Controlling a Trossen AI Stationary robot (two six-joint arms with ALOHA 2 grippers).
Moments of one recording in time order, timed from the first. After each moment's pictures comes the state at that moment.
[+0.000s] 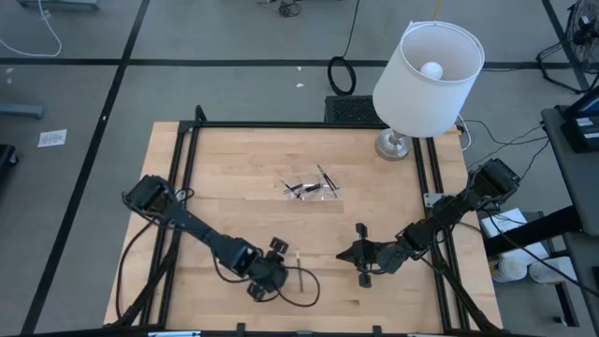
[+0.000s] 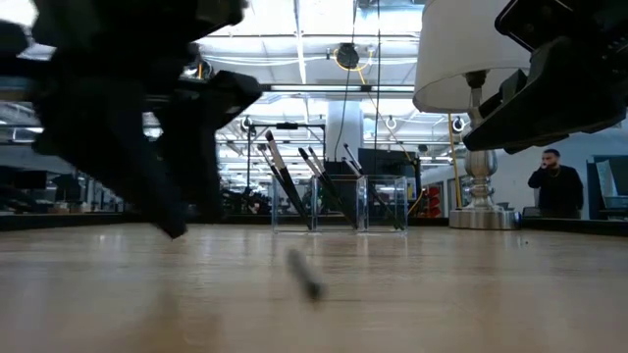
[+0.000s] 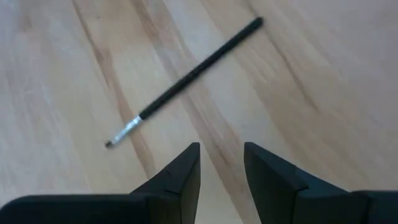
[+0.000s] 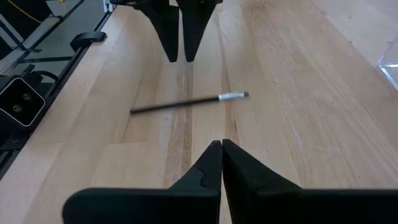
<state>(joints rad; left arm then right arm) -0.54 1.88 1.14 -0.32 -0.23 0.07 0.62 1.53 0.52 0.47 0.49 0.43</state>
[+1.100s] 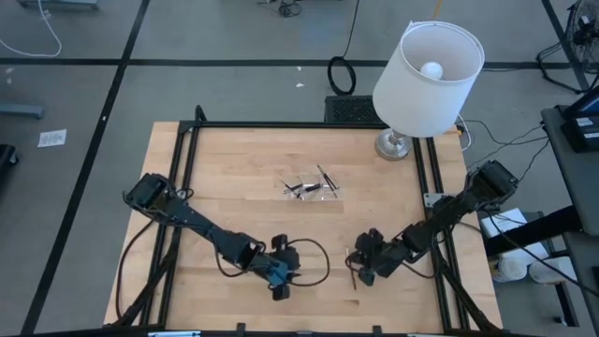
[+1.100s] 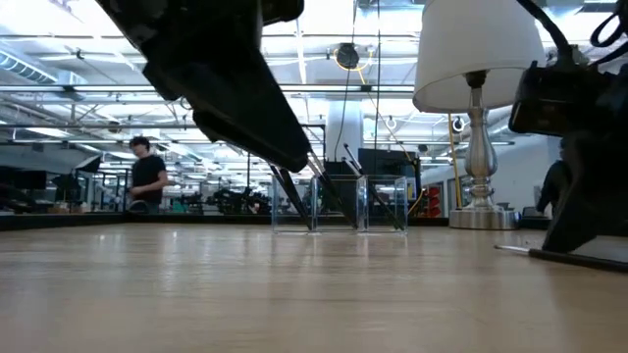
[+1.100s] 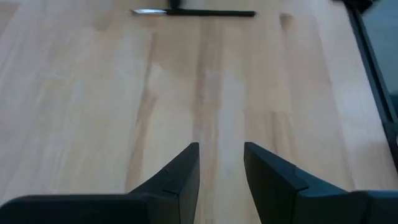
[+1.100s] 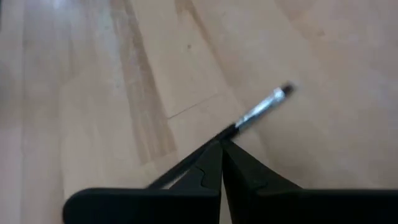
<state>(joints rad) -0.49 1.88 1.14 -0.06 -0.26 -0.47 0.63 1.56 0.52 0.14 0.34 1.02</state>
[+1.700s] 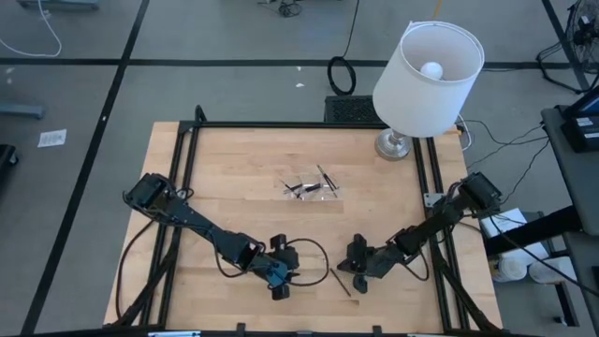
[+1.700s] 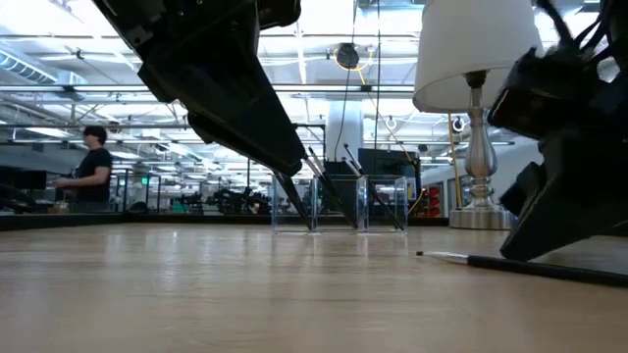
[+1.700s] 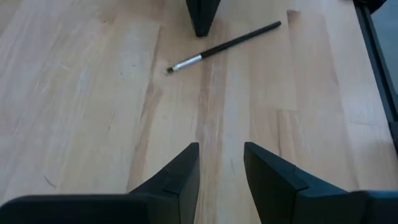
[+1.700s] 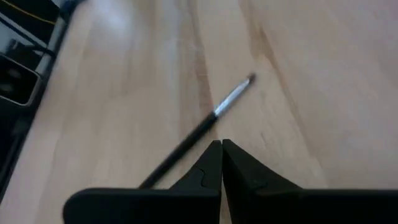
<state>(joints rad) -0.49 1.88 1.14 -0.08 -0.27 -0.51 0.61 1.76 0.52 0.56 0.31 0.79</state>
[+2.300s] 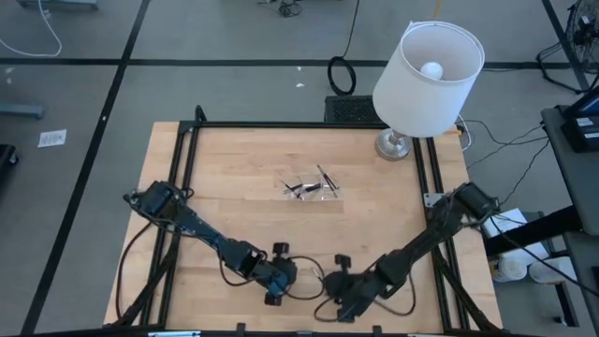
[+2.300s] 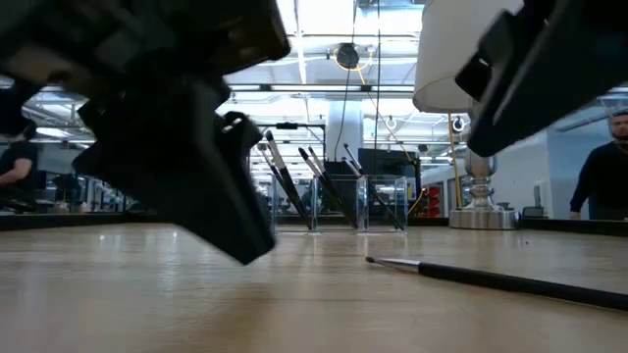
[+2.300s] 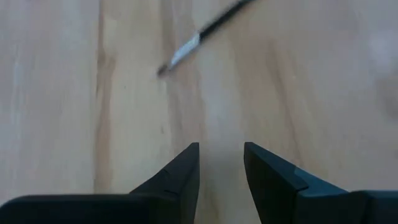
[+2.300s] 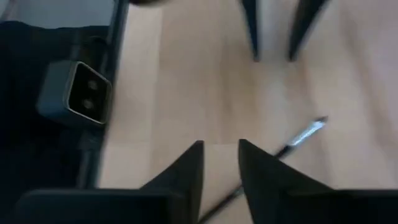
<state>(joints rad) -0.53 1.97 1.12 -0.05 -0.23 -0.30 0.68 1.85 1.12 -0.14 0.33 0.64</state>
